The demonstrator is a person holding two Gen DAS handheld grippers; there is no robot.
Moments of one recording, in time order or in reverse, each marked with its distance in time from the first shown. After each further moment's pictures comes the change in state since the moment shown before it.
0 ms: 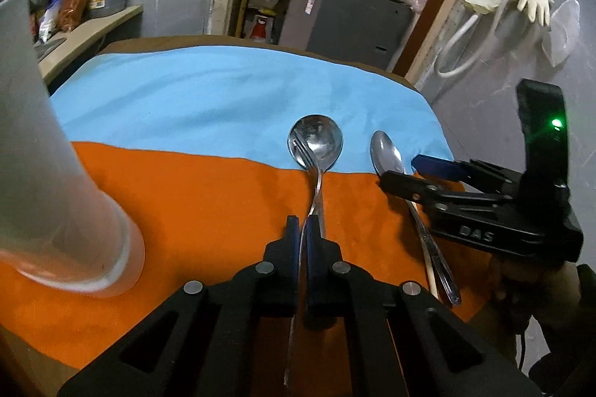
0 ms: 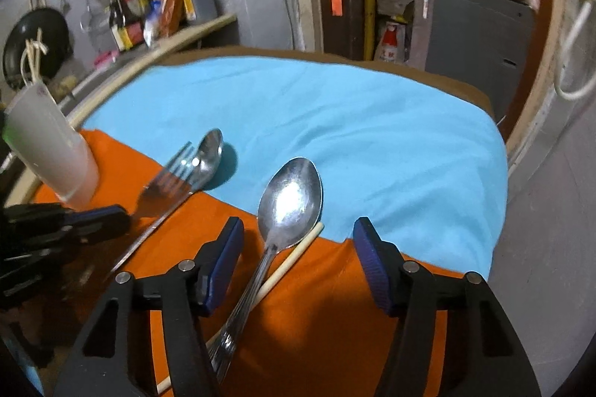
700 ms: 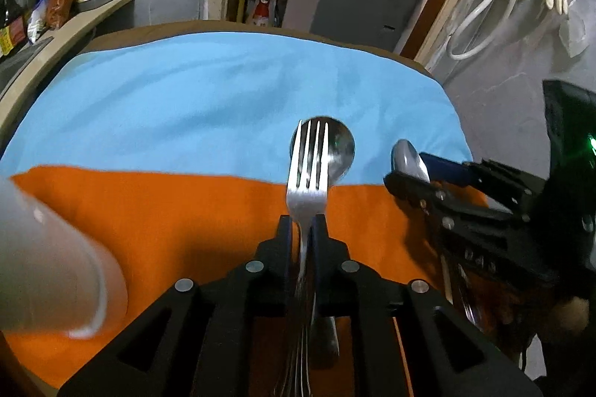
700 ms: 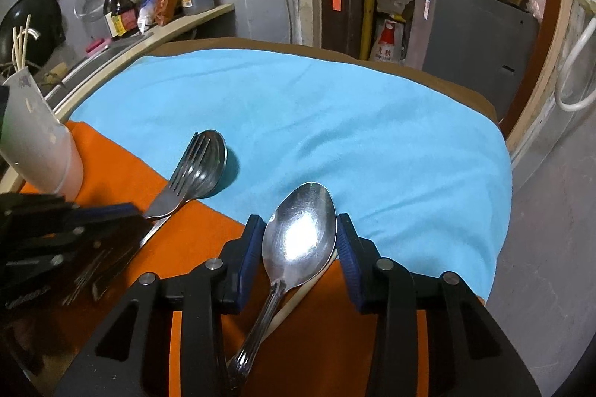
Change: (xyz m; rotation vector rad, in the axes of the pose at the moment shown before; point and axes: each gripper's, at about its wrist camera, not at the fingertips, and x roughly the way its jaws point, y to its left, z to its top) left arm 0.033 -0.008 0.029 0.022 0.102 0.037; right arm 0.007 0.004 0.005 -0.010 0.010 -0.029
